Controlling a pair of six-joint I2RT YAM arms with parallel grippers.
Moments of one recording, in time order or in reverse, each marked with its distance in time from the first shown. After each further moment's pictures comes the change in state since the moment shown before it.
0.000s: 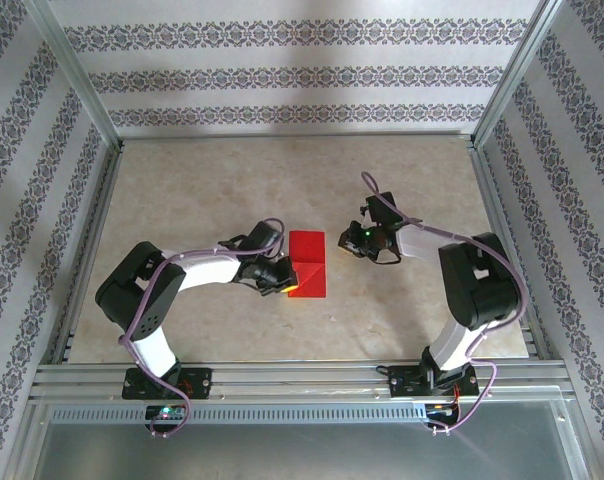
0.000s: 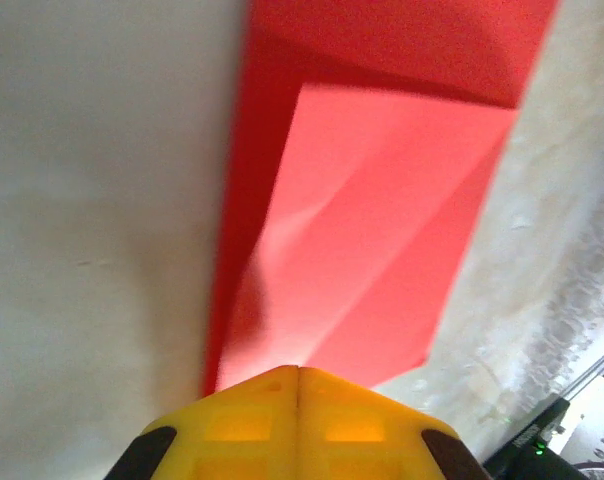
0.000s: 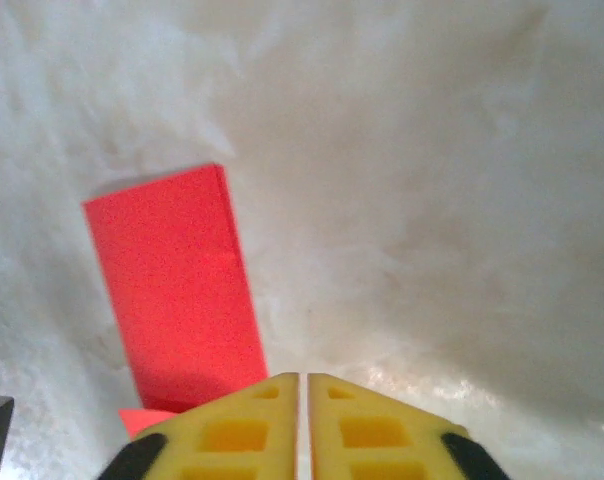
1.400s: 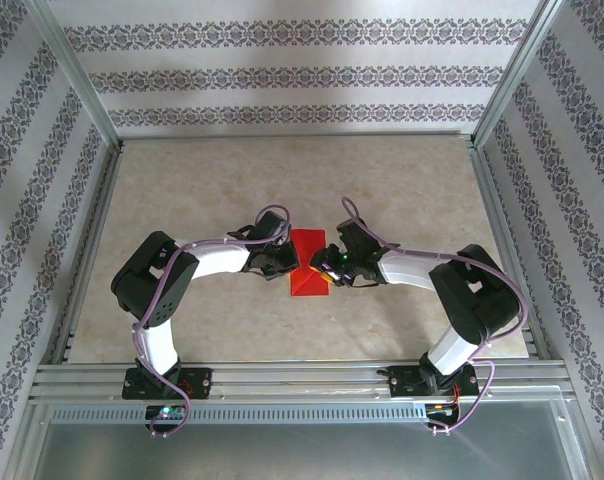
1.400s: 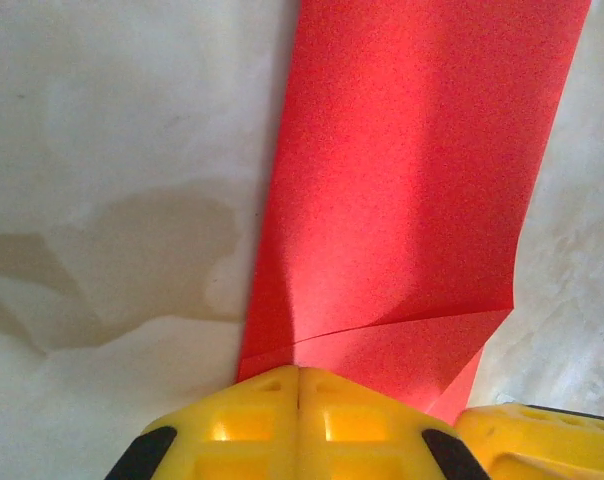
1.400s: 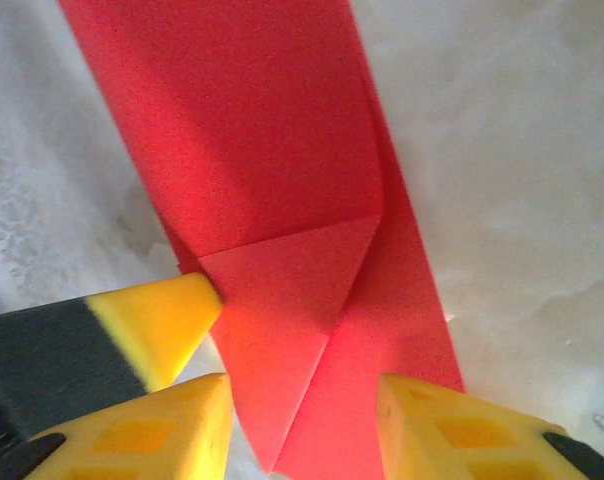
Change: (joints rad) left arm 0.013 0.112 0.091 0.065 -0.188 -0.020; right arm 0.247 -0.037 -0.155 0.177 0.035 0.374
